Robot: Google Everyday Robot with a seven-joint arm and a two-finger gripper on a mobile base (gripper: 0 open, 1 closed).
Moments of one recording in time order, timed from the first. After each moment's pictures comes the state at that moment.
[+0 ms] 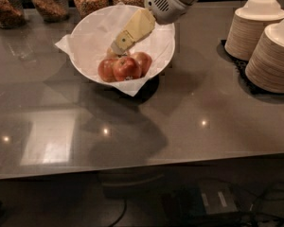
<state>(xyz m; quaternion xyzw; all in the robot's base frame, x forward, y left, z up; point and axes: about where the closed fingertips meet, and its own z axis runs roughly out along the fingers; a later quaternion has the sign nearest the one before) 0.596 -0.007 0.988 -0.44 0.83 0.16 0.30</state>
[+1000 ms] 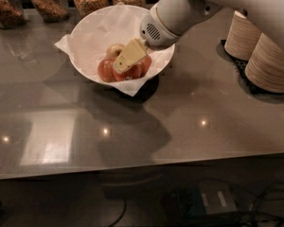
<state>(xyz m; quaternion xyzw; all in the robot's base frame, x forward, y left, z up) 0.588 0.004 0.933 -0.41 0.85 0.18 0.28</state>
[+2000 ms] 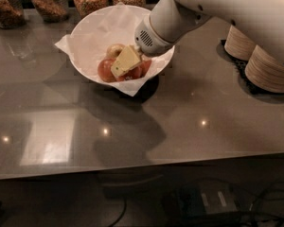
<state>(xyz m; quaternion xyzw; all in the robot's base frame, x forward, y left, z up) 0.591 0.011 0.915 -0.38 0.87 0.17 0.27</state>
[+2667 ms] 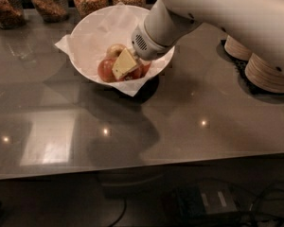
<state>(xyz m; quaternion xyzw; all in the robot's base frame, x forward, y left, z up) 0.594 0.012 0.904 -0.34 0.89 0.15 0.27</state>
